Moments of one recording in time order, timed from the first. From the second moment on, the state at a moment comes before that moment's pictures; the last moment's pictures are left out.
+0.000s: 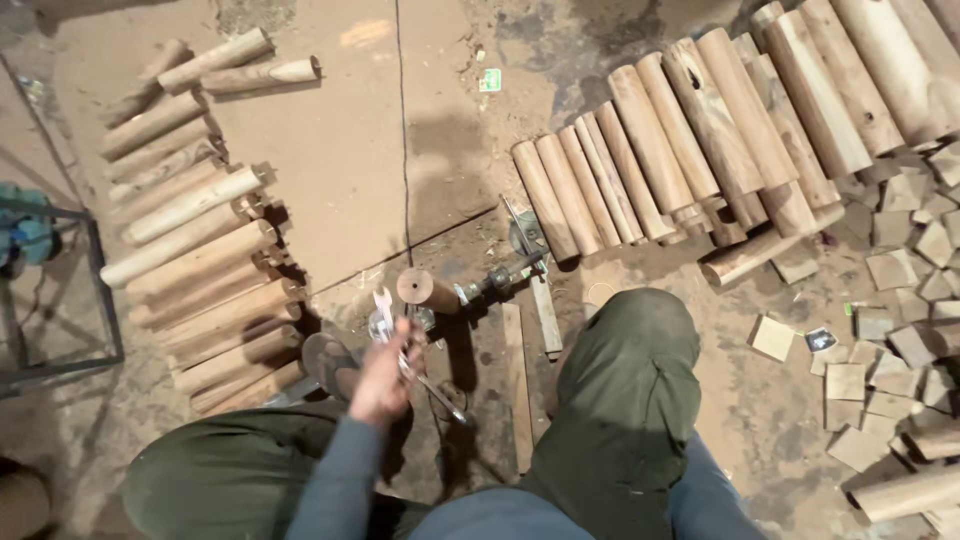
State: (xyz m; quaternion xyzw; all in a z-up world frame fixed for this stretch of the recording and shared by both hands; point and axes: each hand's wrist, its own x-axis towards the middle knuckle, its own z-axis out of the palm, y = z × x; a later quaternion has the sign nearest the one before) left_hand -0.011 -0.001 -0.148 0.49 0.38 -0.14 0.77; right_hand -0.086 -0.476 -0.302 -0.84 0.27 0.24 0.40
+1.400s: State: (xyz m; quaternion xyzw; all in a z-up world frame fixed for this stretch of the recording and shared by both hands) left_hand -0.070 -0.099 -0.052 0.40 0.21 -0.12 0.88; right_hand 0.046 -0.517 -0.022 -0.64 -0.03 -0.22 0.74
